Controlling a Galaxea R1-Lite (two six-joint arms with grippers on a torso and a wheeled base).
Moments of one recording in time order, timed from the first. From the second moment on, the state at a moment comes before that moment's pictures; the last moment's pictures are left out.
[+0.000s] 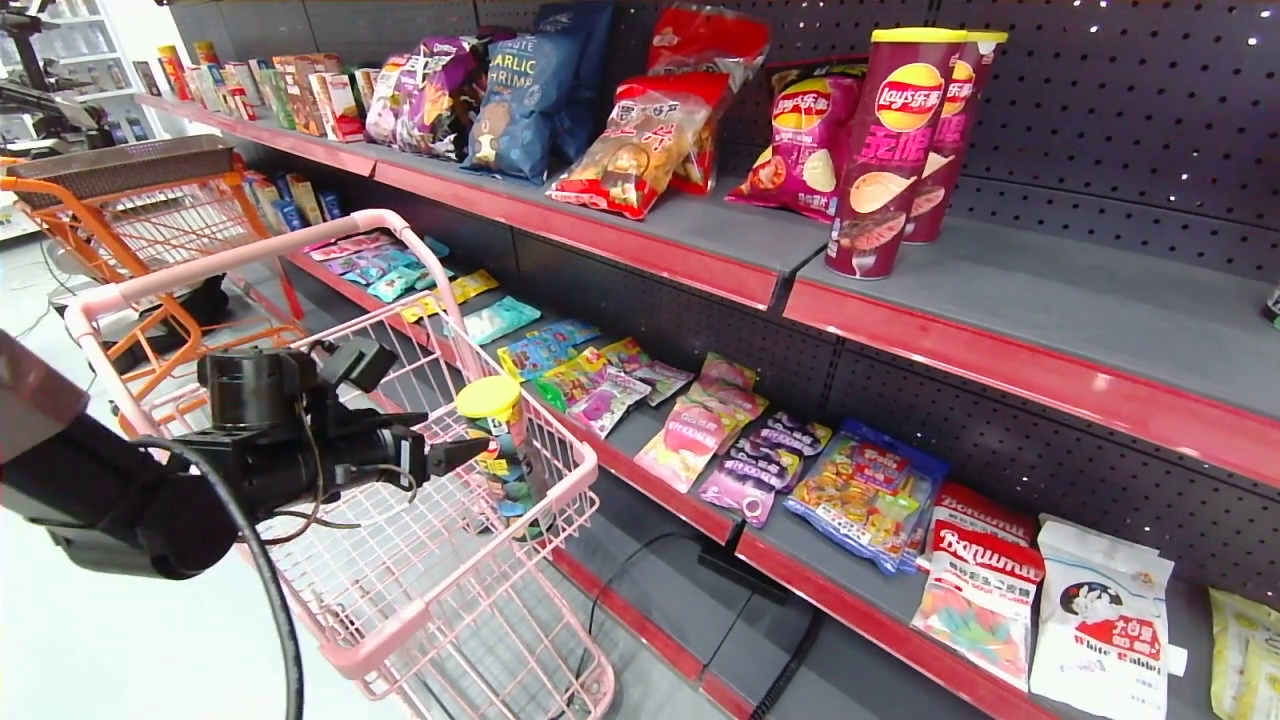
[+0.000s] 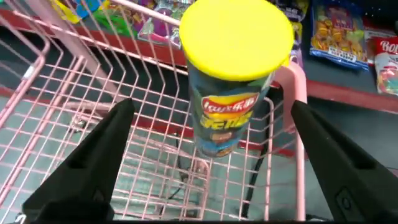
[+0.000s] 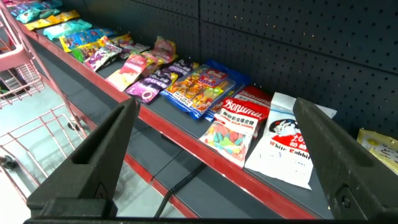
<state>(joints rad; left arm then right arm) -0.07 2.00 -0.71 -0.84 -0.49 0.09 0.00 0.00 0.00 0.00 -0.02 0.00</state>
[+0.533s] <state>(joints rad) -0.16 2.14 -0.83 -0.86 -0.47 0.09 0.00 0.00 0.00 0.00 -0.02 0.00</state>
